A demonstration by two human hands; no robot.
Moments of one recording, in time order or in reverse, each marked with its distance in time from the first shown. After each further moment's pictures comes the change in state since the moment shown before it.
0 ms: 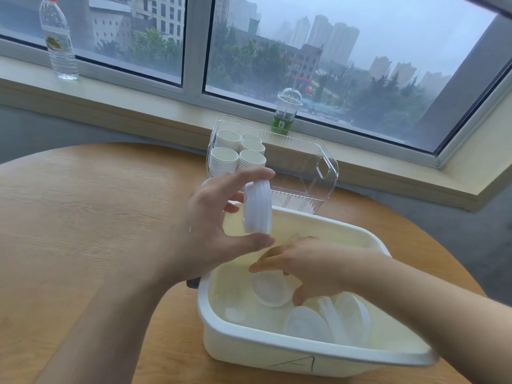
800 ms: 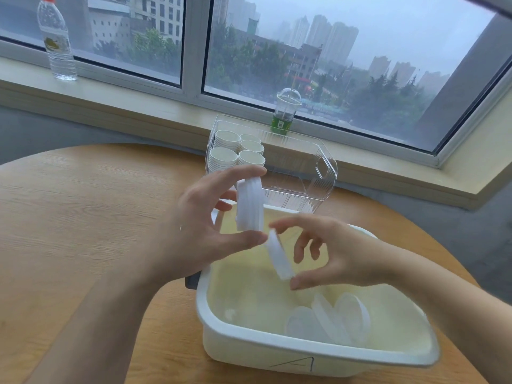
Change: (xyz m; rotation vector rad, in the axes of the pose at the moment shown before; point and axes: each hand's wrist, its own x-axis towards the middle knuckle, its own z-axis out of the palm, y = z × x) left_hand -0.001 -0.001 -0.007 -0.017 0.015 -0.019; right_hand -0.044 0.021 0.001 0.758 0.453 0.027
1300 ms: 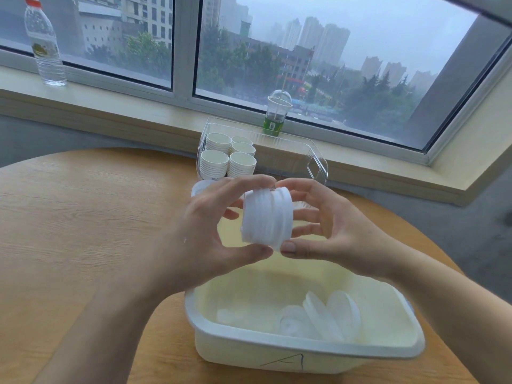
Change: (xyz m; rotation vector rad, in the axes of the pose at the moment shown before) left_hand -0.001 0.014 0.014 0.042 -0.038 0.088; right_hand -0.011 -0.025 -0.009 0.471 0.213 -0.063
